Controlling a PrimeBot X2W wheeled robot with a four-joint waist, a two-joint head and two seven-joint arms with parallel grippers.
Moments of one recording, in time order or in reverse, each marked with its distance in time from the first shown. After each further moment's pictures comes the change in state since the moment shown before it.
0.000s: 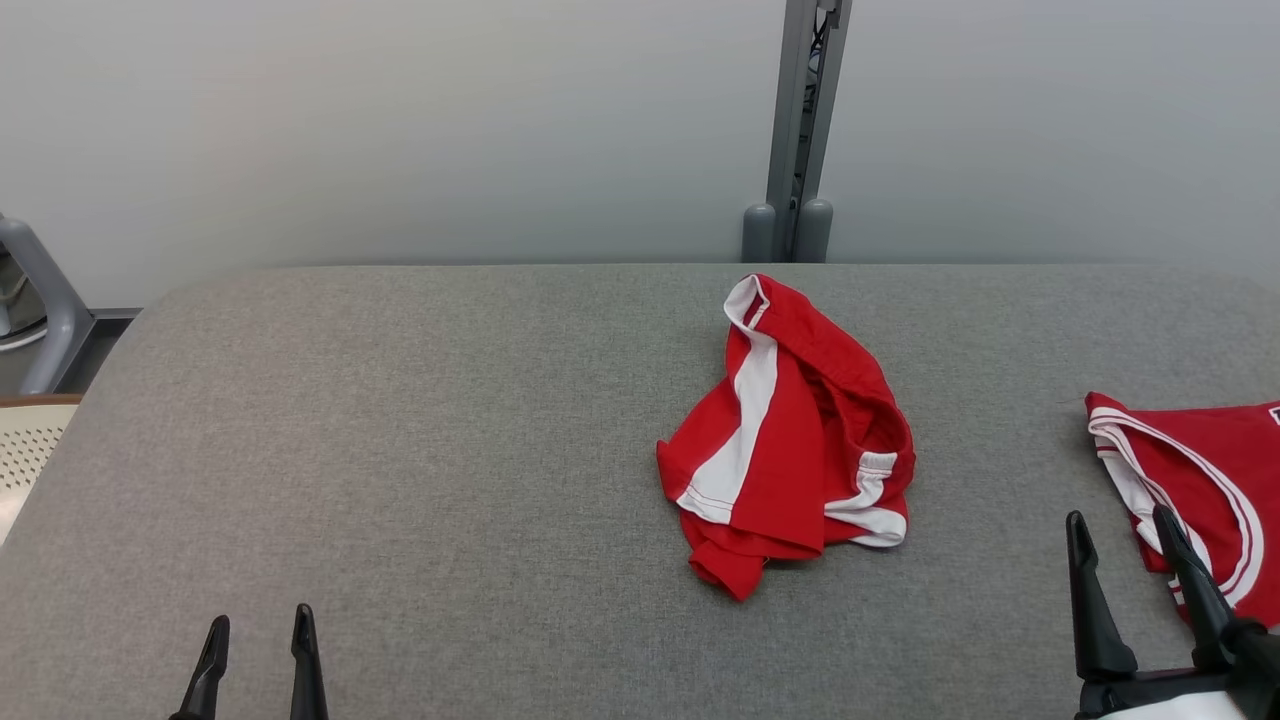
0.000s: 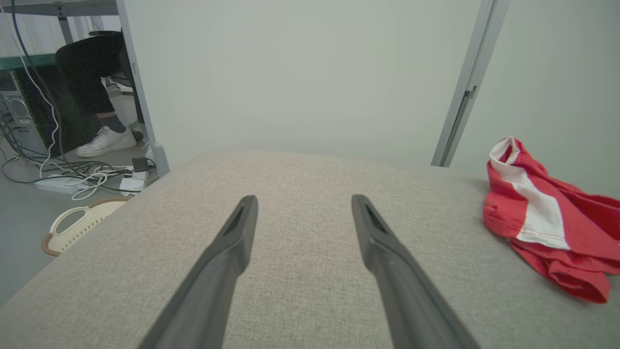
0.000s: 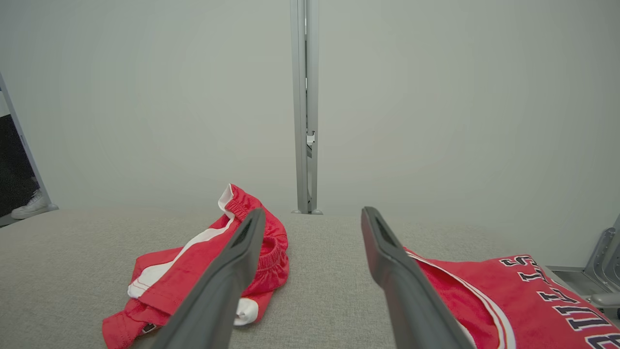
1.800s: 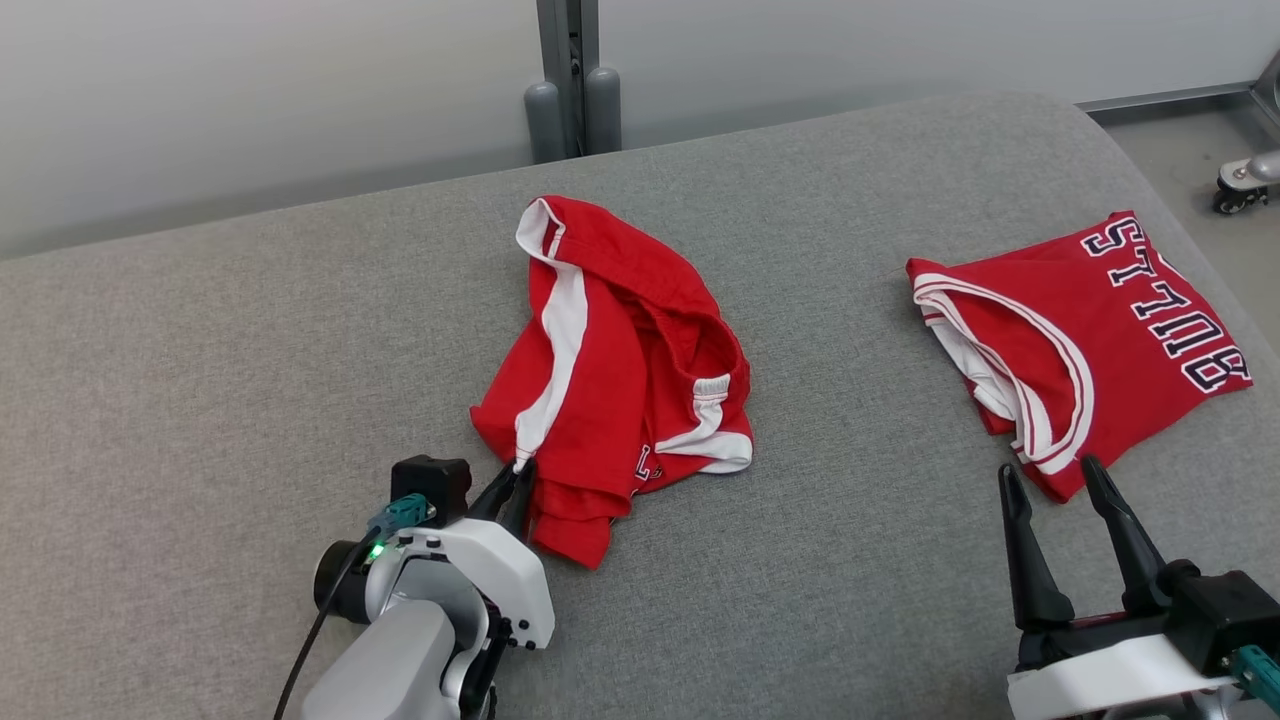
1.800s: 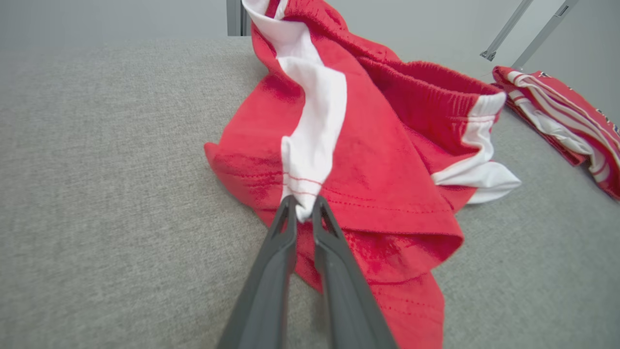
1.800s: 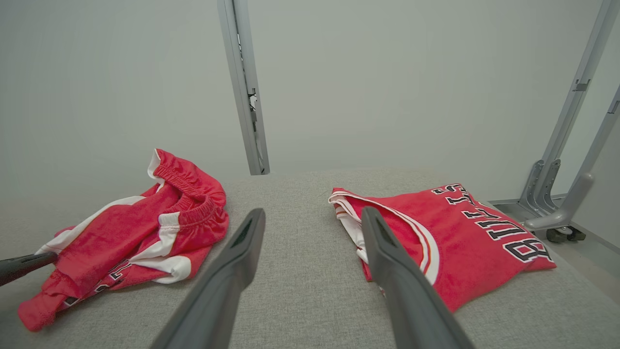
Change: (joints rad) left arm -0.732 -0.024 -0.686 0.808 -0.440 -0.008 0.038; right arm -0.113 0.000 0.104 0.061 0.049 0.000 0.000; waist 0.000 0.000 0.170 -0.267
